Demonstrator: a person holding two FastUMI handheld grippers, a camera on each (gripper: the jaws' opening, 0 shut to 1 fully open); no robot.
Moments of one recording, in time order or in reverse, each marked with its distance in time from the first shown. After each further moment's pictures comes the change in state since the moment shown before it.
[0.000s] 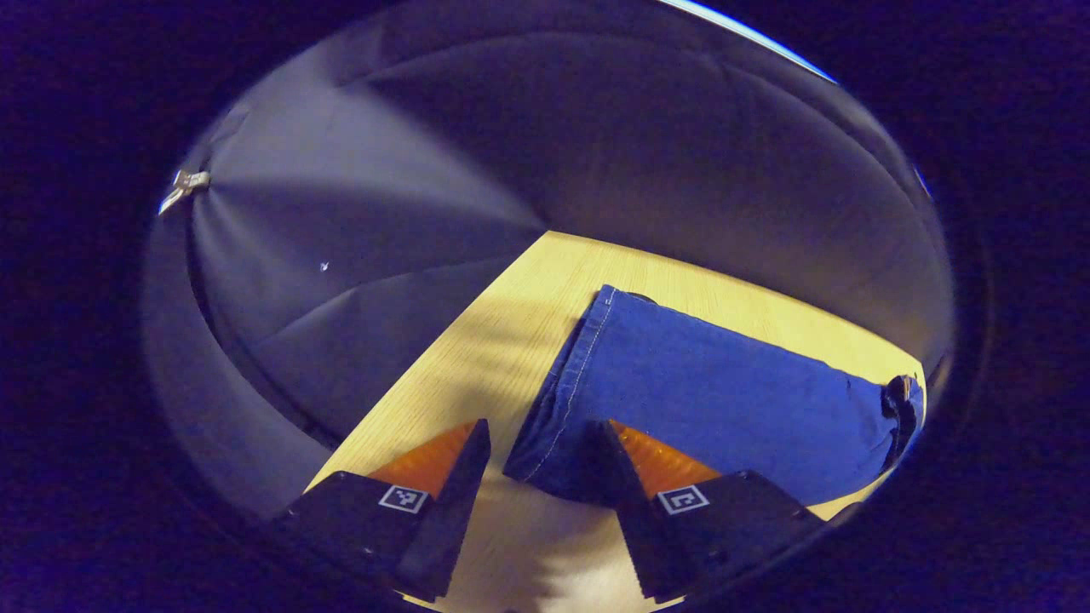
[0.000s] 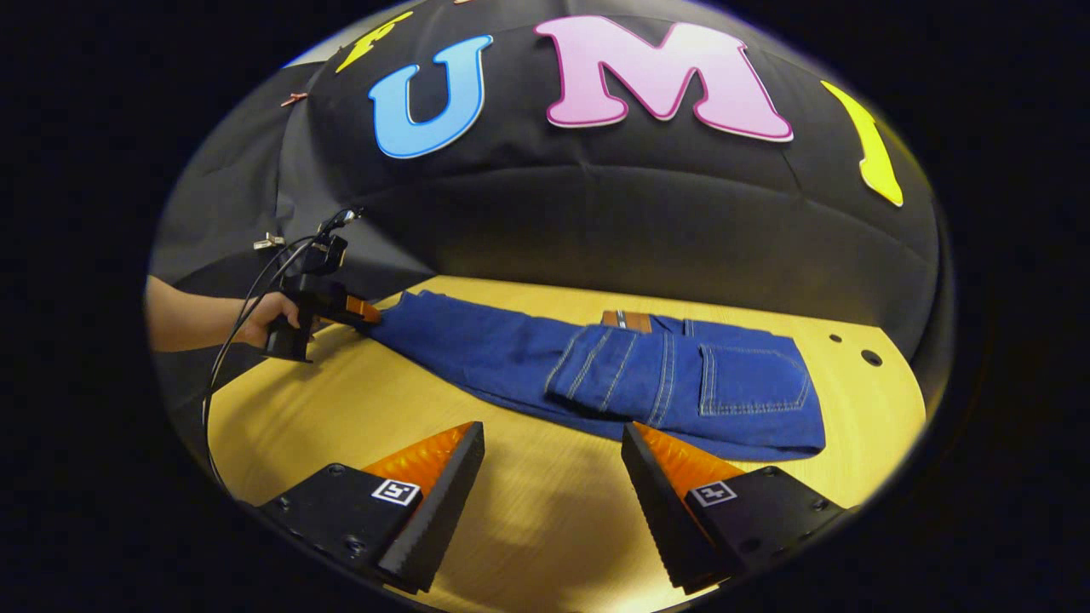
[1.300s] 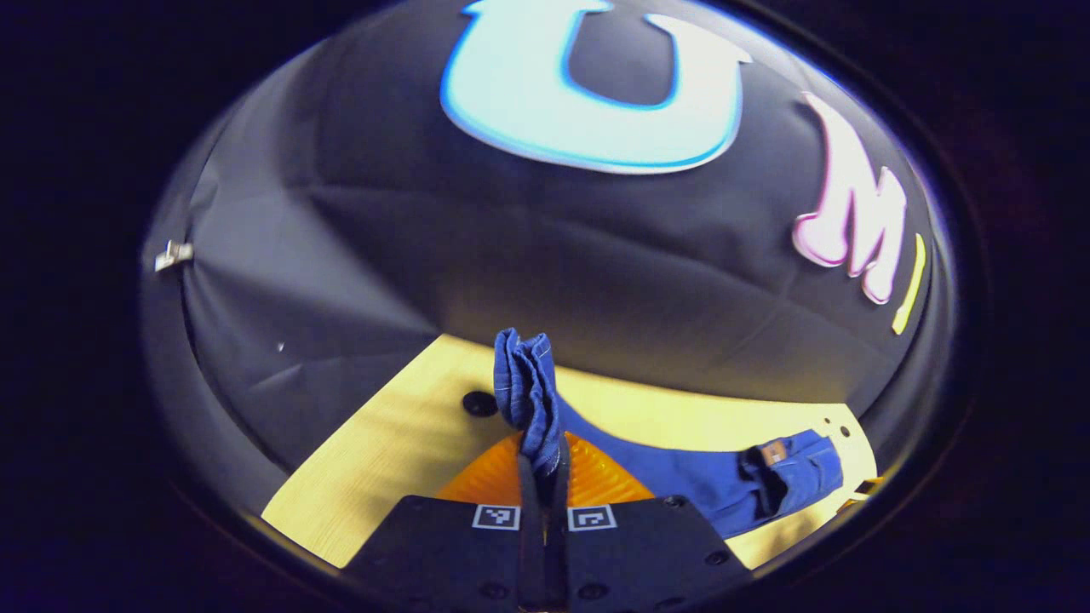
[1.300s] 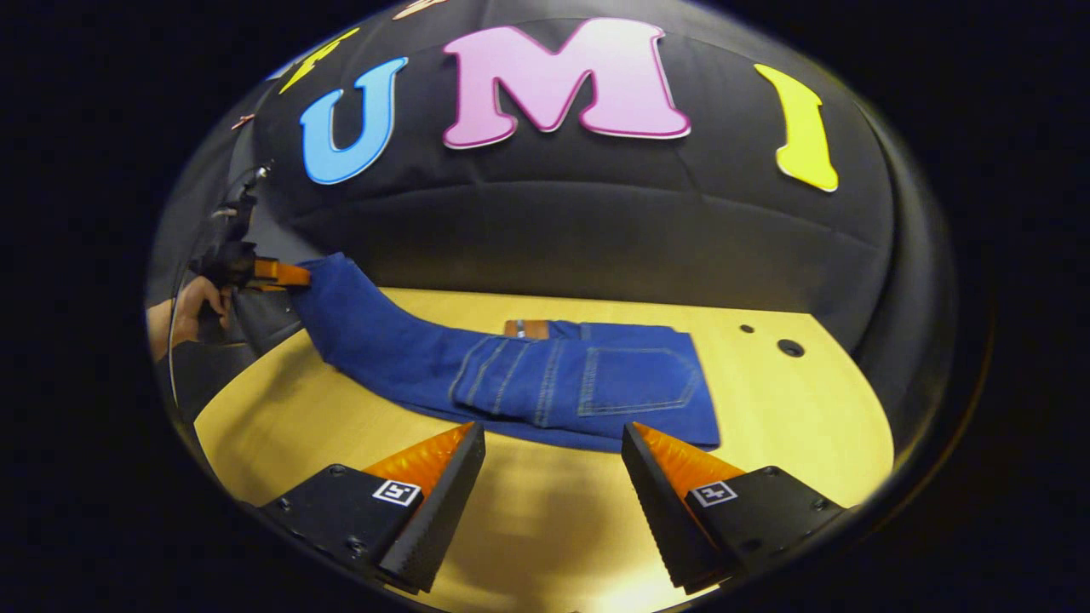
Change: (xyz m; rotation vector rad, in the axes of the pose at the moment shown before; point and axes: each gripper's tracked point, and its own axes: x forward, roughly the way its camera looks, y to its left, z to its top) left arm -0.155 -0.100 0.105 0.008 -0.283 -0.287; right arm -0.066 -0.121 0.045 0.082 -0.006 -0.194
